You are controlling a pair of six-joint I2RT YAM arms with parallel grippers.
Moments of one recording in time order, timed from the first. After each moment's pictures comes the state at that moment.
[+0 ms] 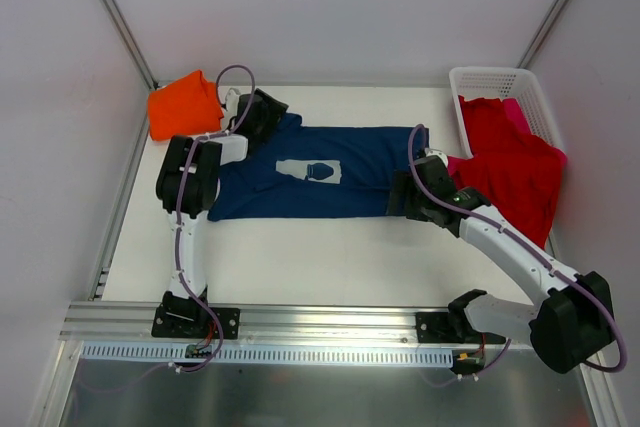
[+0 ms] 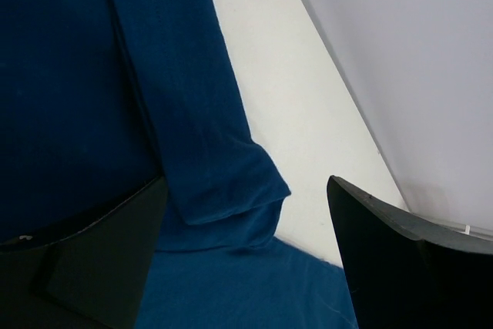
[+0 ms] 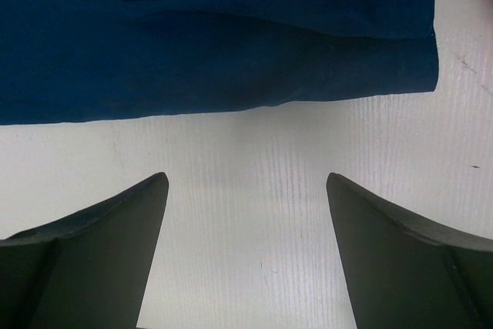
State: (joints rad) left arm -0.23 2.23 1.42 0.33 -0.09 -1.12; right arm 0.51 1.15 0.81 -0.60 0.19 0.55
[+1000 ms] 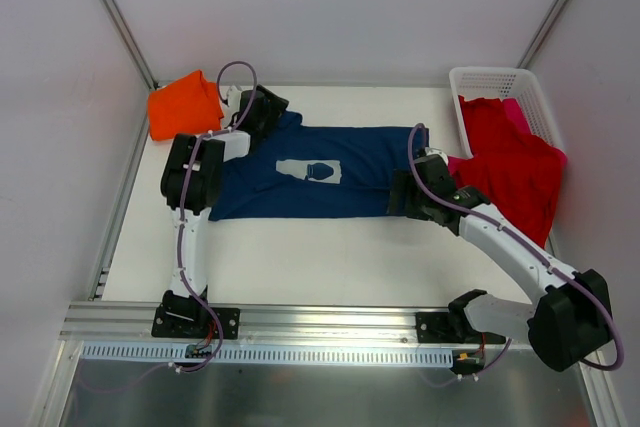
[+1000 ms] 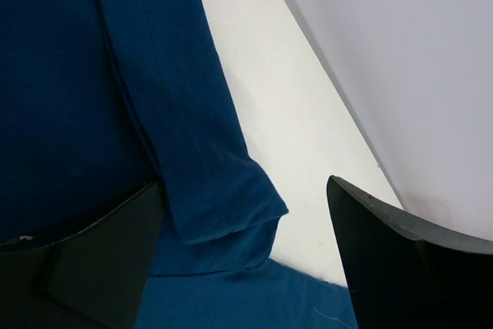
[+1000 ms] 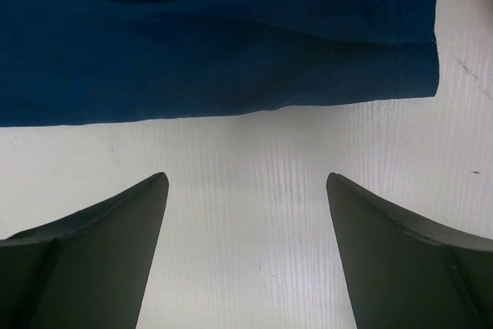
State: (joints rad) left arm -0.23 2.27 1.49 0.32 -0.11 -1.10; right arm 0.49 1.16 0.81 -0.58 0.17 0.54
